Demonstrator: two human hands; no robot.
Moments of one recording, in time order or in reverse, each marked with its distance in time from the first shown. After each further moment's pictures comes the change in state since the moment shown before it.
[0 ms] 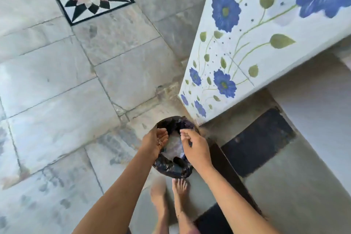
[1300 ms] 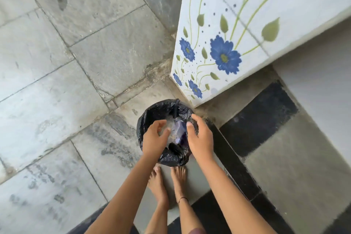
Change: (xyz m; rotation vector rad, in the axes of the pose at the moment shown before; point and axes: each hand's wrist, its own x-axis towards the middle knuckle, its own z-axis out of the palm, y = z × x) left_hand 0.023 -0.053 0.012 0.791 0.005 0.489; right_hand 0.018 0.053 0.015 0.142 0.144 0.278
